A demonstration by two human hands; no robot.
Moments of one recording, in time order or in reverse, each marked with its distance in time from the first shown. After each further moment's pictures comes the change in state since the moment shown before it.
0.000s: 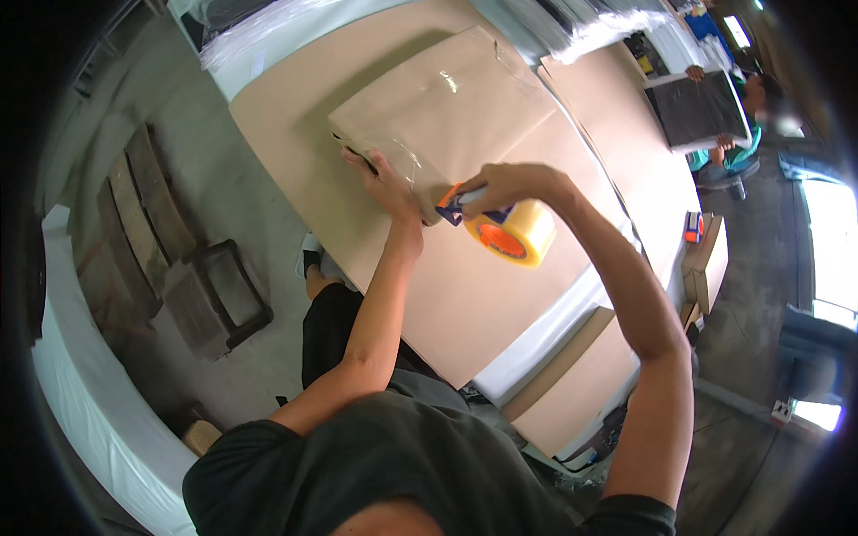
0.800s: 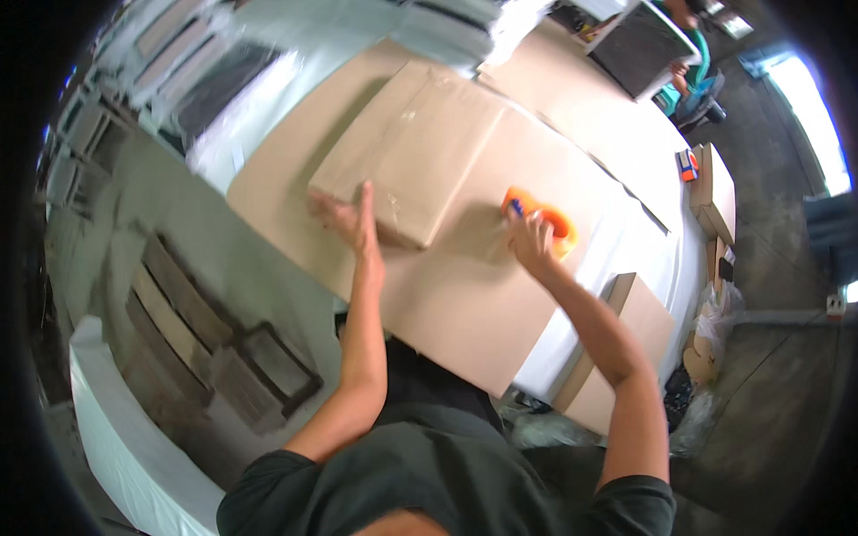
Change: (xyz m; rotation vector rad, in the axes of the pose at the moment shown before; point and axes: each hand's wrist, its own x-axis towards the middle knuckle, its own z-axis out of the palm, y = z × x) left_hand 0.017 -0.001 -0.015 0.794 -0.176 0.317; right_hand 0.006 0.130 0.212 -0.331 0.943 0.572
